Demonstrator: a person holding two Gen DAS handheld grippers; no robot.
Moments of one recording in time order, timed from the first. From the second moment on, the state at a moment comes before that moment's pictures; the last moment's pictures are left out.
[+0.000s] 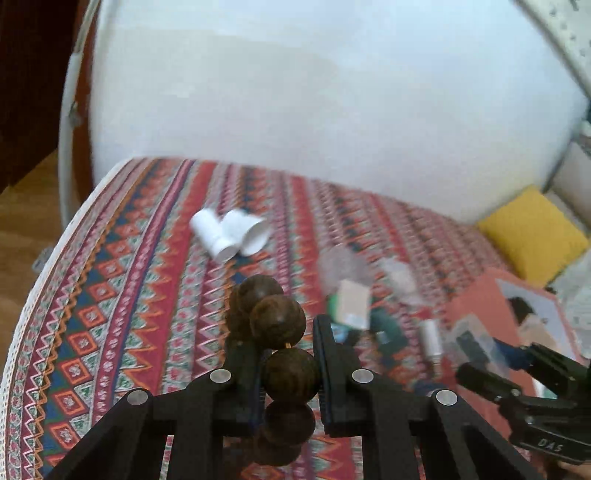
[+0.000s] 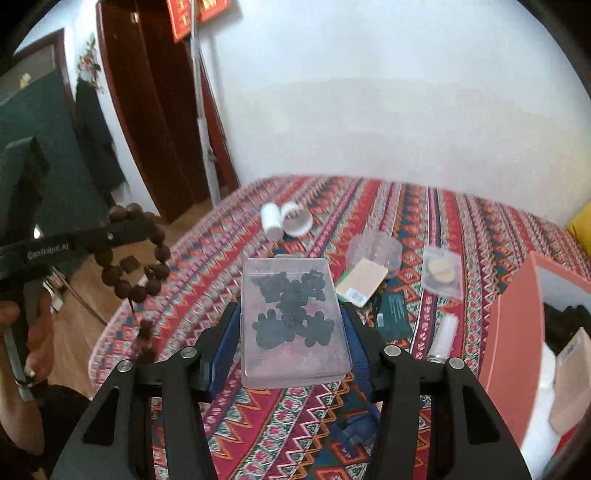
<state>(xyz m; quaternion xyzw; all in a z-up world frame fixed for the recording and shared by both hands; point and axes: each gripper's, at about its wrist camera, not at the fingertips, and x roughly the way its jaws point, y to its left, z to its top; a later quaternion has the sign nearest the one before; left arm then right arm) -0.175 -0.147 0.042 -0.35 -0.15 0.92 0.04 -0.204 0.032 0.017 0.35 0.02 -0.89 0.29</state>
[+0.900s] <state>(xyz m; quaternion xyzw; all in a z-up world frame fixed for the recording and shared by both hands) -0.186 0.163 0.194 -0.27 -0.02 0.92 0.27 -0.146 0.337 0.101 0.23 -0.12 -0.97 0.04</state>
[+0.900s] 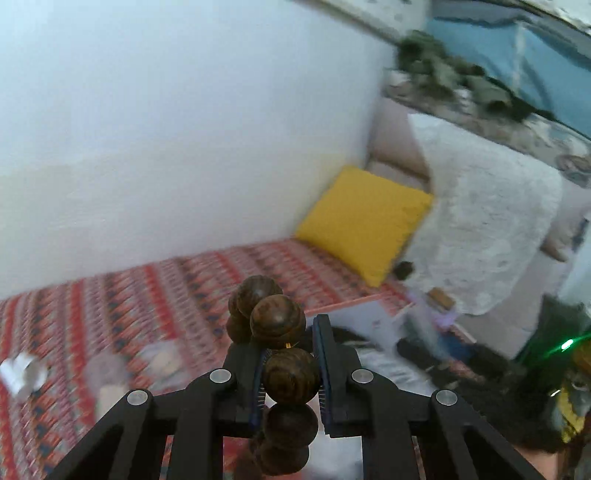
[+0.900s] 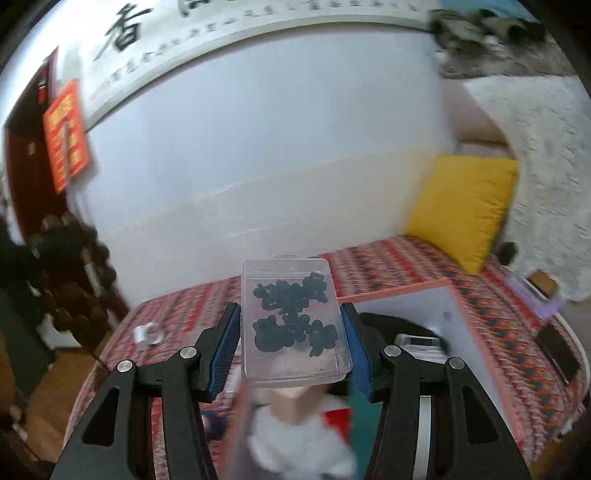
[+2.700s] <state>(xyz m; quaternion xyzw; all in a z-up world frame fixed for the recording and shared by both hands) -0.242 -0.077 -0.097 -0.45 -0.04 0.89 0.03 -0.204 0.121 -0.117 0.48 -0.20 -0.85 0.08</state>
